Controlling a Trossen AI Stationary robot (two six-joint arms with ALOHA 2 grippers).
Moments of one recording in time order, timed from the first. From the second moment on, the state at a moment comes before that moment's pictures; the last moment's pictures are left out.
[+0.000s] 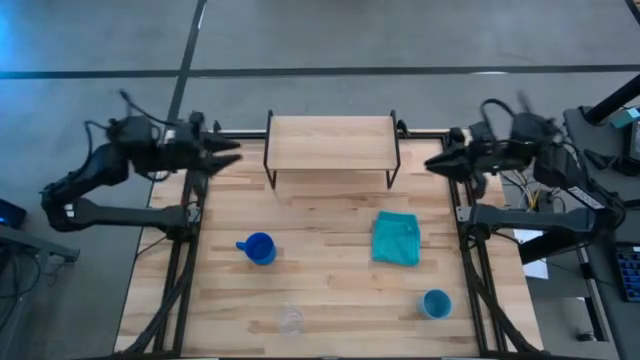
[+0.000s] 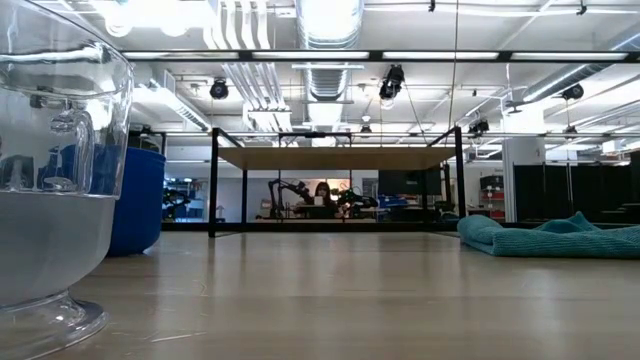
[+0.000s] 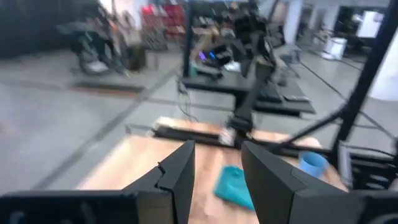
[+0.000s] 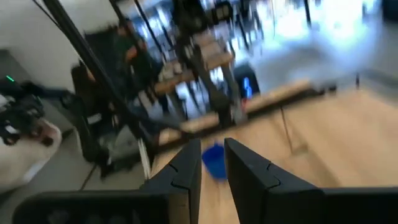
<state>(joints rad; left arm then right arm) 0.25 0.82 1.21 -0.53 0.08 -0.06 -0.37 0.71 1.13 -0.59 -0.45 0.35</state>
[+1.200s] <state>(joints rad) -0.15 1.29 1.19 -0.70 0.49 -0.08 -0.33 0.88 1.16 -0.60 -0.45 0.34</state>
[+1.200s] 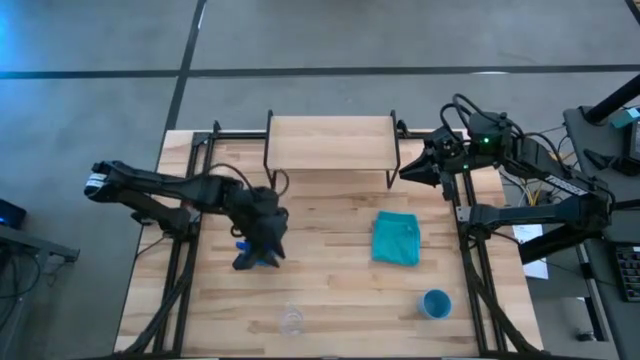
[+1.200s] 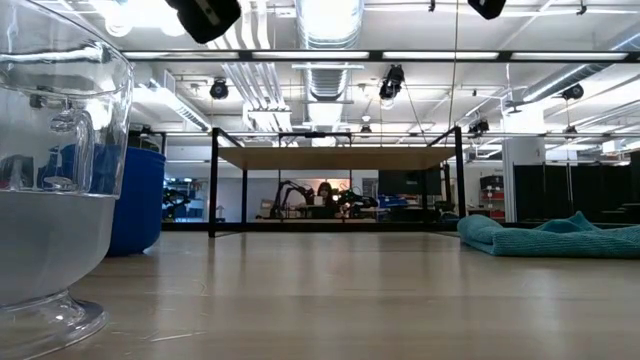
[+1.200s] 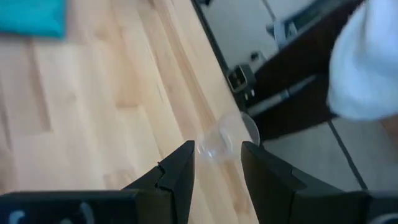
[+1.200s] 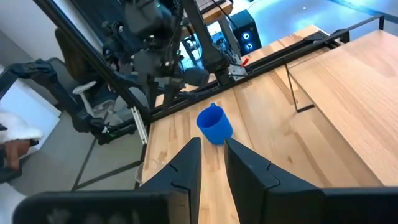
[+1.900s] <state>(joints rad) -0.33 1.49 1.20 -0.58 0.43 0.18 -0.33 0.89 1.16 -0.60 -0.45 0.34</state>
